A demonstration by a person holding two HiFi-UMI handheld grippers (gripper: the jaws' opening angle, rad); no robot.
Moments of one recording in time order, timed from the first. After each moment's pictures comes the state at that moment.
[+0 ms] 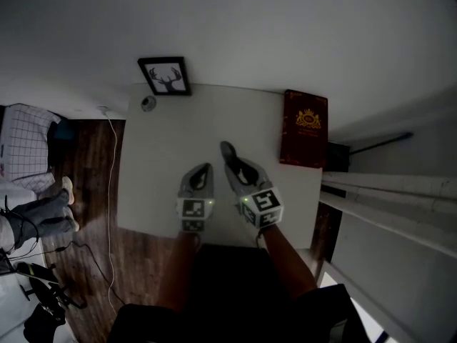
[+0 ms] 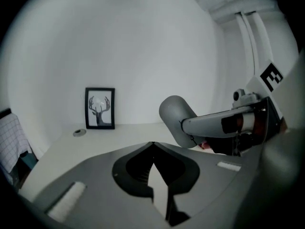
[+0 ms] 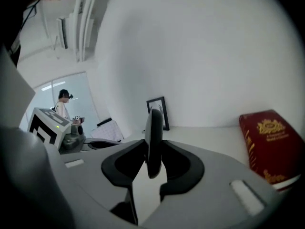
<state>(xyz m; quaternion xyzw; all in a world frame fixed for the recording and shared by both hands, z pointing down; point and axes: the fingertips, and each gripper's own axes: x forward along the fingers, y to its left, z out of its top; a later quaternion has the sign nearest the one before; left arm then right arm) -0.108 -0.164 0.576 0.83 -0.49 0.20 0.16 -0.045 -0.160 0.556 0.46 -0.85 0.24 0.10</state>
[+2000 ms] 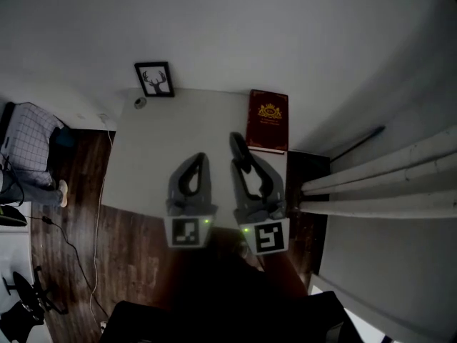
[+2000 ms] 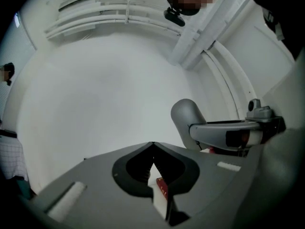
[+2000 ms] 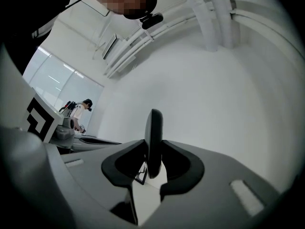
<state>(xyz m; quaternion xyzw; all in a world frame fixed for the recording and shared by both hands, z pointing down) -0.017 -0.018 0.327 0.84 -0.54 -0.02 -0.03 0.057 0.005 0.292 0.55 -0.83 -0.11 -0.04</state>
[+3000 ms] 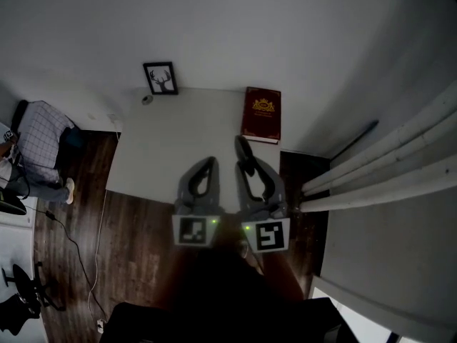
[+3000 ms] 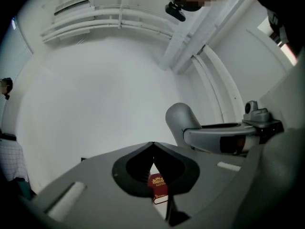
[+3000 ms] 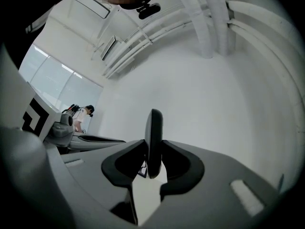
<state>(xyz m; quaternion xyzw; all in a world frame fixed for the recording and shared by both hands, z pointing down) 0.021 0.089 0.306 0.85 -0.52 -0.01 -0.04 0.086 0.108 0.282 0.56 -0.82 -0.10 -0.03</state>
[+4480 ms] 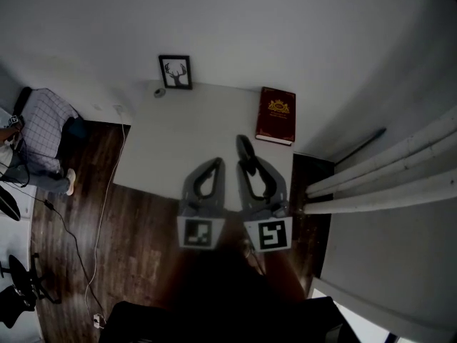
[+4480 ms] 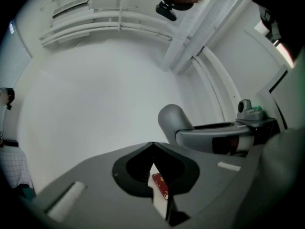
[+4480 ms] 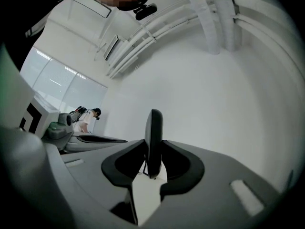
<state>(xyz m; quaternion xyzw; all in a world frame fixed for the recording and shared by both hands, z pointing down) -0.026 0.091 0.310 0.85 -0.52 -0.01 -0.05 0.027 0.100 0.289 0.54 -0.84 -0.09 -0.02</state>
